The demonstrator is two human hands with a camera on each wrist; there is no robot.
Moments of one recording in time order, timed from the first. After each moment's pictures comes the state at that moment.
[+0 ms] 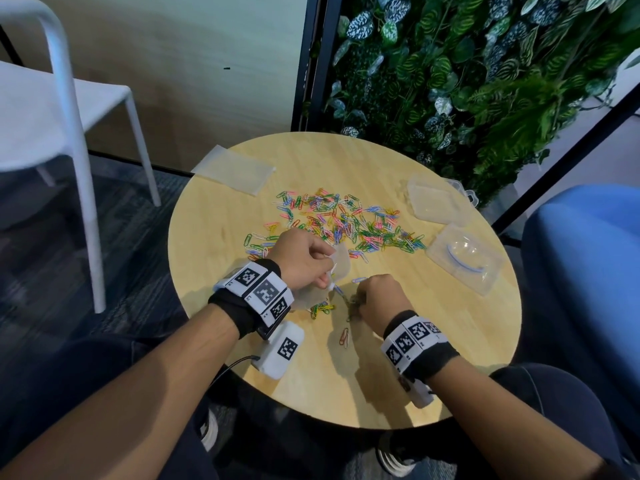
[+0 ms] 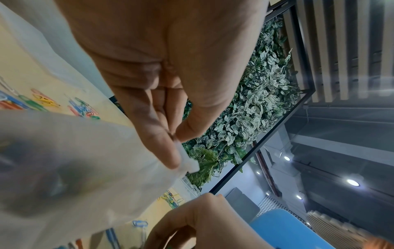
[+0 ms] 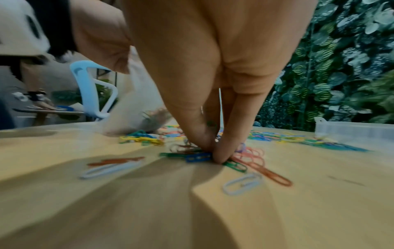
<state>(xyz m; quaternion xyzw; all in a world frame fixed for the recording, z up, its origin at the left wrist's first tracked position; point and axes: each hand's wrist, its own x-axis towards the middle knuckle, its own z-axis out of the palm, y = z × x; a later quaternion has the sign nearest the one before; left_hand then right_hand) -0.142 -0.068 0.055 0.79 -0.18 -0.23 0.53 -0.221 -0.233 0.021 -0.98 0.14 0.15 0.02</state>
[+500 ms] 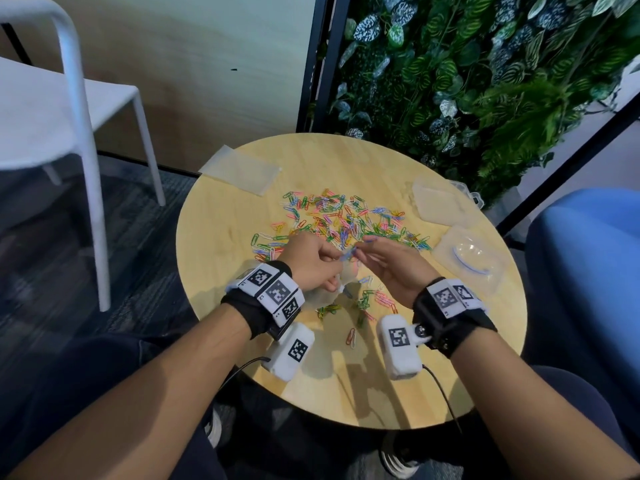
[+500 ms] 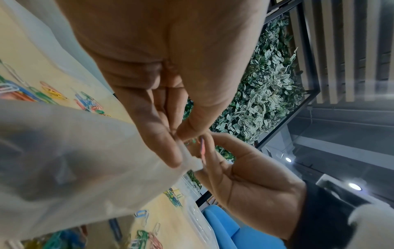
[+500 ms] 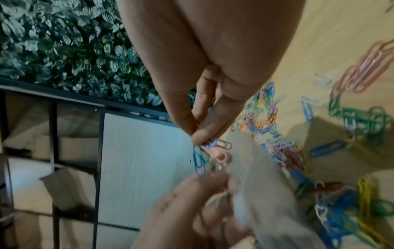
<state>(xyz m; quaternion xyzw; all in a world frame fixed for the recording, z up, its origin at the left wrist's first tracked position) -0.144 -0.070 0.052 0.80 -0.19 -0.24 0.52 -0.202 -0.234 0.071 -0.53 0.26 -0.03 0.81</state>
